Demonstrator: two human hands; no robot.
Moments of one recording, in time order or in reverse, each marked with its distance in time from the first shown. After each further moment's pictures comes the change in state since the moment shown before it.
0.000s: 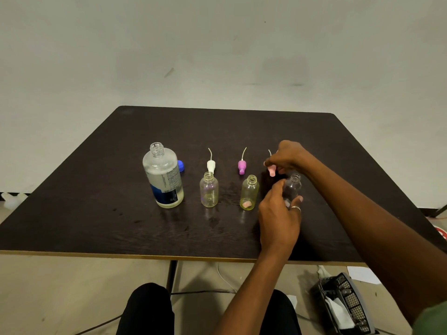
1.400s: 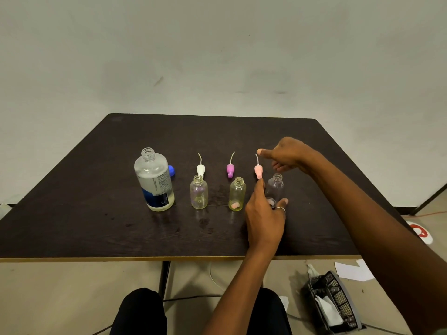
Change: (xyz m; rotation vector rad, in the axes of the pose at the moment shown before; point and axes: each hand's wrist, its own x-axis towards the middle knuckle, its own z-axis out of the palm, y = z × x) left_hand -0.004 0.005 -0.004 -0.034 -0.004 -0.093; right_hand -0.034 0.013 -0.034 0.237 0.026 0.013
